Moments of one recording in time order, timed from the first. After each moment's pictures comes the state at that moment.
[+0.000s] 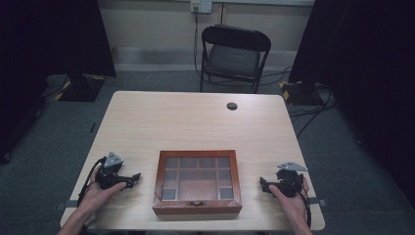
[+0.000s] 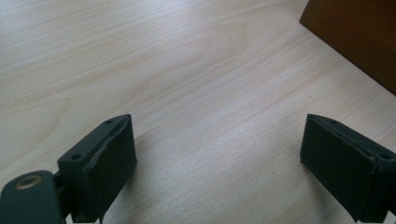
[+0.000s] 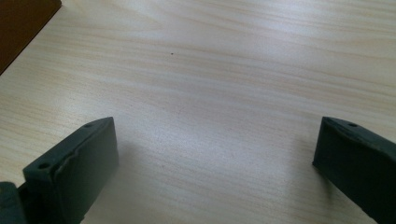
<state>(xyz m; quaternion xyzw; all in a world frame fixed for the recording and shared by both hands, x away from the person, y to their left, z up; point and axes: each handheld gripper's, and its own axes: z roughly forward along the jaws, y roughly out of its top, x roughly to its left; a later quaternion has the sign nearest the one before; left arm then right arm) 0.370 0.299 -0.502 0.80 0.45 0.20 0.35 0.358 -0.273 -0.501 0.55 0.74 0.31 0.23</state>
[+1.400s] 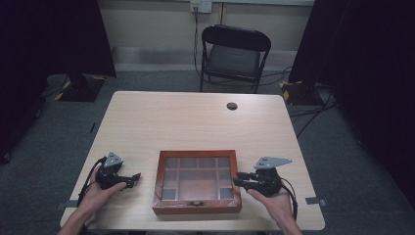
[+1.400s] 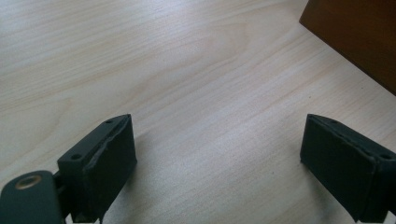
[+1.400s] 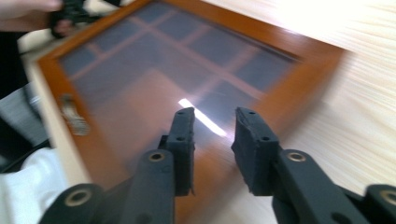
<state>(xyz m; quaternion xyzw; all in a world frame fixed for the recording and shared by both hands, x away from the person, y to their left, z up) 0.370 0.299 -0.502 0.80 0.45 0.20 0.35 0.338 -0.193 -0.429 0.34 0.83 0.45 0.06</state>
